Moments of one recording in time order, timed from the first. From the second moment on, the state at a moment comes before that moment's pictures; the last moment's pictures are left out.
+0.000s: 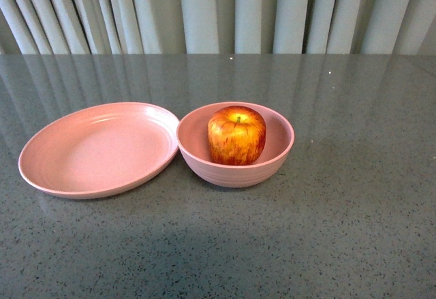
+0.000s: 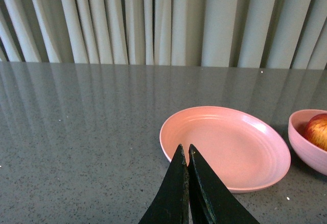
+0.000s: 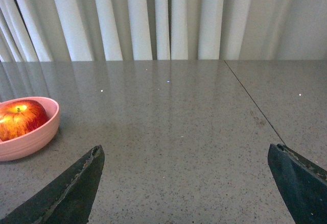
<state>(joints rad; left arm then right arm) 0.00 0.36 0.01 0.37 0.00 -0.01 0.00 0.00 0.01 0.00 0.00 0.01</state>
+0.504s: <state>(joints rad) 0.00 0.19 0.01 0.20 0.00 -0.01 0.00 0.00 0.01 0.00 0.00 0.01</state>
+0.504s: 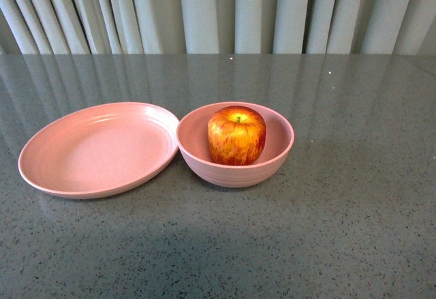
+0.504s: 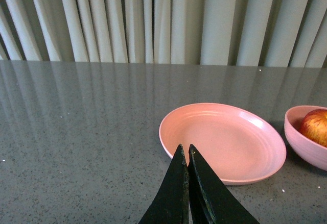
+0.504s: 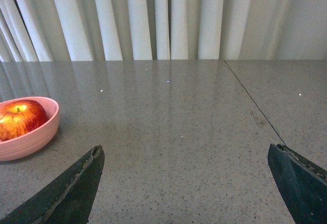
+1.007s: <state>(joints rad) 0.00 0.01 0.01 -0.01 0.00 -0.01 0.00 0.00 0.01 0.00 0.00 0.01</state>
